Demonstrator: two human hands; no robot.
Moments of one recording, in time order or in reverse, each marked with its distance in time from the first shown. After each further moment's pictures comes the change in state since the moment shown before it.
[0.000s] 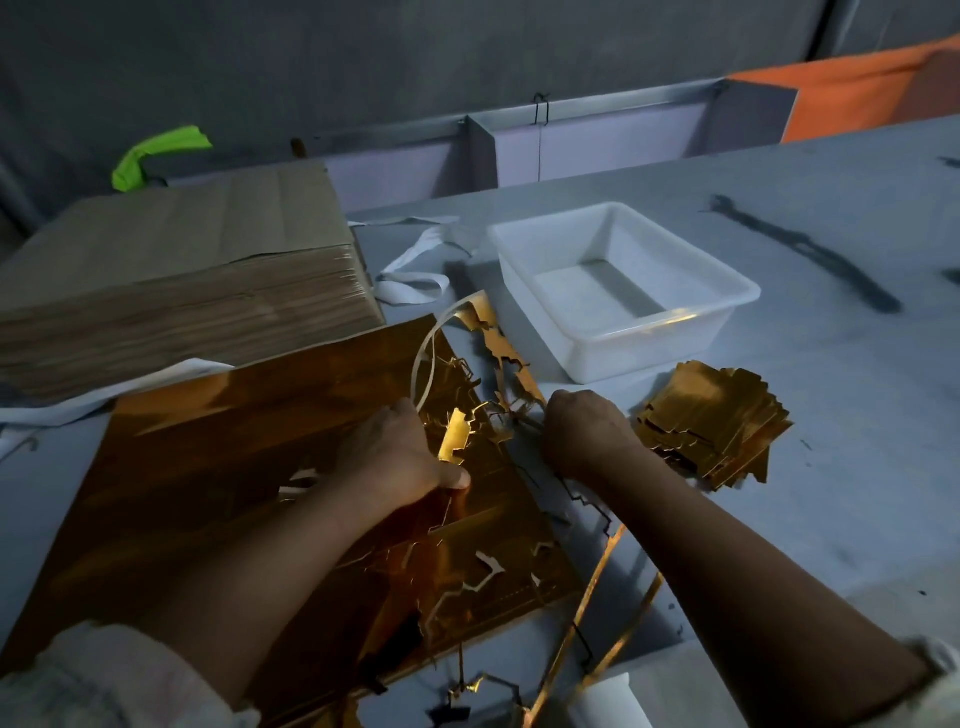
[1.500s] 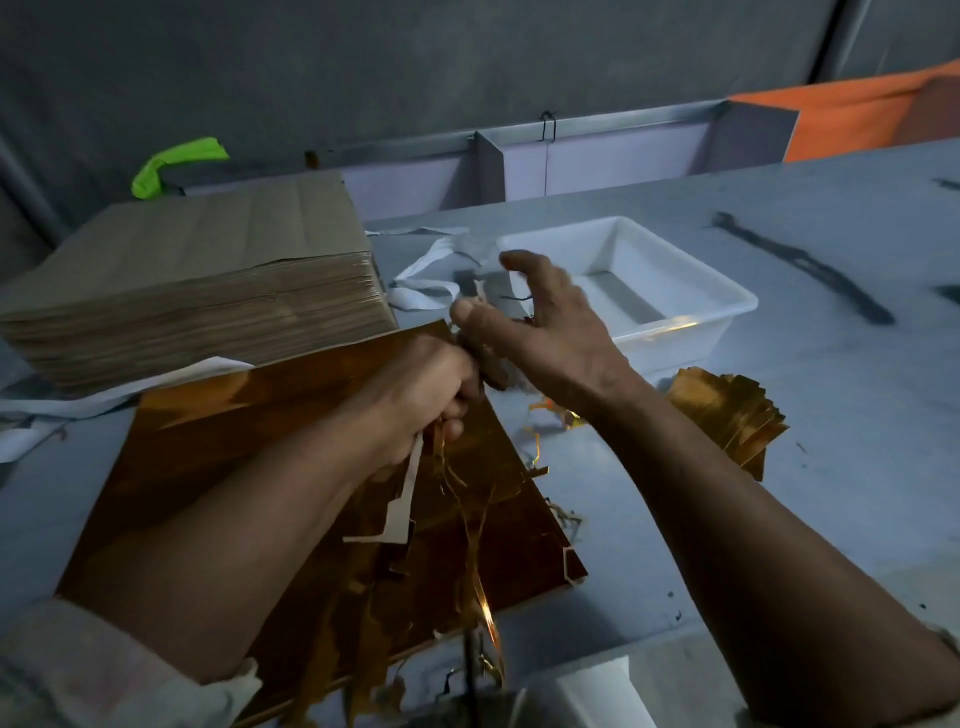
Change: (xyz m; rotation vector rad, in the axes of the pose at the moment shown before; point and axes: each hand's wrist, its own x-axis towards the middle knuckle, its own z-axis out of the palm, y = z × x) left_hand -0.042 0.024 -0.066 -1.021 -0.177 0.248; right_hand -0.041 -0.045 -0.073 0.771 0.396 -0.376
